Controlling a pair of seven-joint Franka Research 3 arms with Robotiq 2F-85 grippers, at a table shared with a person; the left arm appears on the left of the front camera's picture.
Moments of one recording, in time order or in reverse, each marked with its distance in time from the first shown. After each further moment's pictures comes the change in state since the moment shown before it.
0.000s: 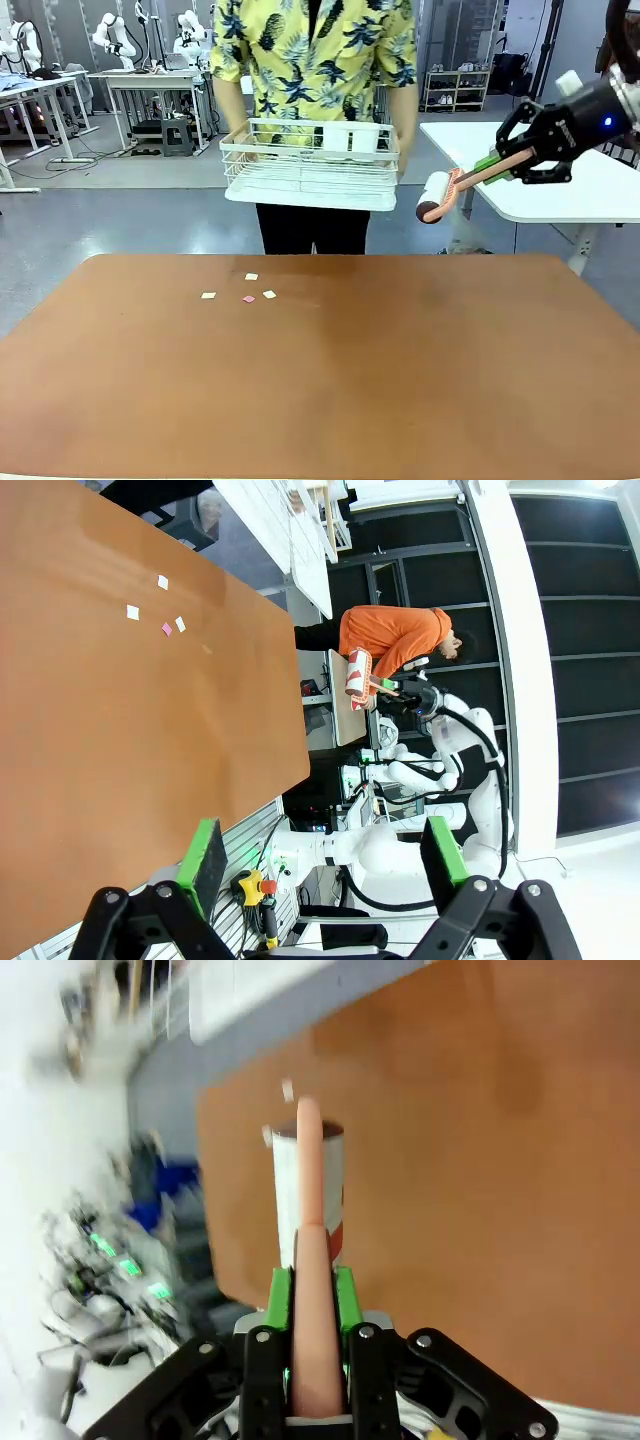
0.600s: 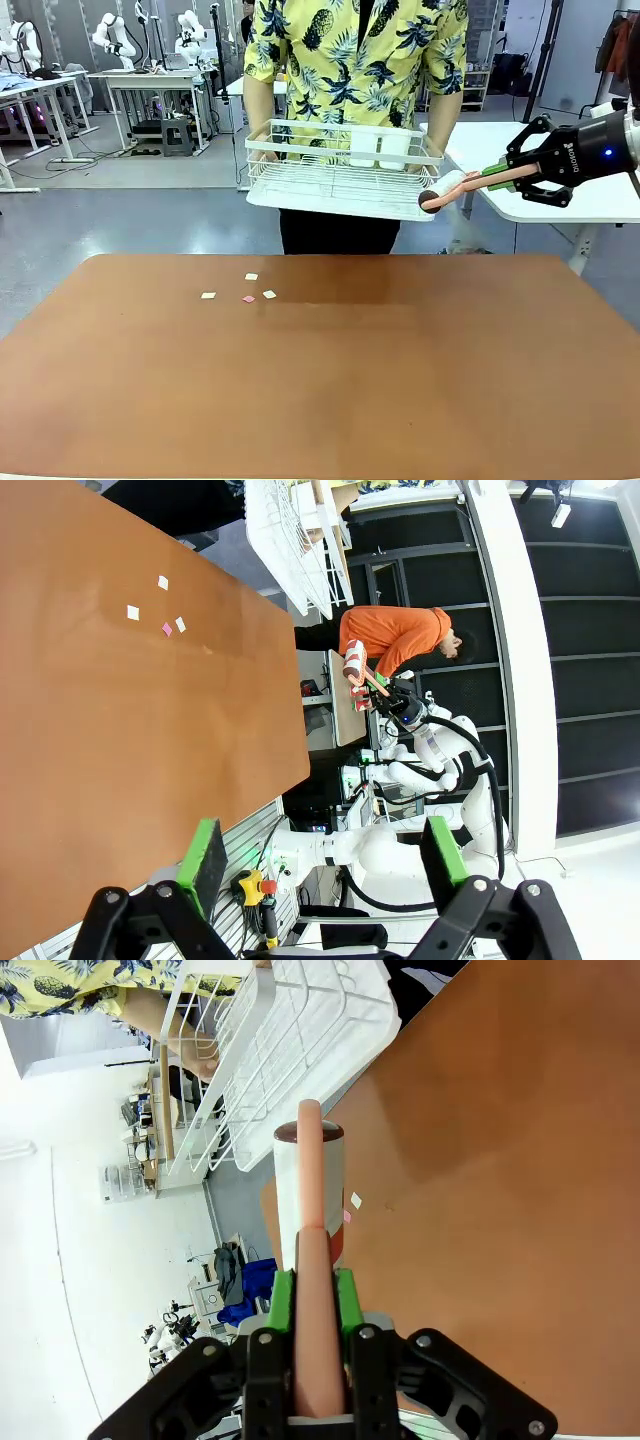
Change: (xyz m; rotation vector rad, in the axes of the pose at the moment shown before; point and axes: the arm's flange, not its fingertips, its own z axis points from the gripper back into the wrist) left arm 0.000 0.000 0.001 0.000 -0.001 0.000; right arm -0.033 -0.055 -0.017 0.195 -0.286 -0.275
